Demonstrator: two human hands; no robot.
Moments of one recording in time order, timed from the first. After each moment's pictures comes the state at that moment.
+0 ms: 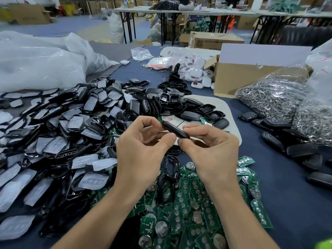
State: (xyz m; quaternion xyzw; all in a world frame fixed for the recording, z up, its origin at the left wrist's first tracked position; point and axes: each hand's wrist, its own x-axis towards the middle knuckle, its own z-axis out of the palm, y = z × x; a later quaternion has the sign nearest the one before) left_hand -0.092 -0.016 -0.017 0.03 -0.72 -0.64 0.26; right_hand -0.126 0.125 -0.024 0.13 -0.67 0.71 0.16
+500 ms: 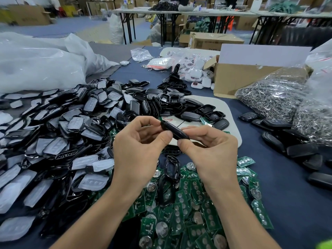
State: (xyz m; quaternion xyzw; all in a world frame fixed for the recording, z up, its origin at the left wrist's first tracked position) left_hand -0.093 -0.020 -0.014 0.05 -0.71 -0.65 0.27; right_hand -0.124 0.127 -0.023 0.12 -0.68 0.71 0.12
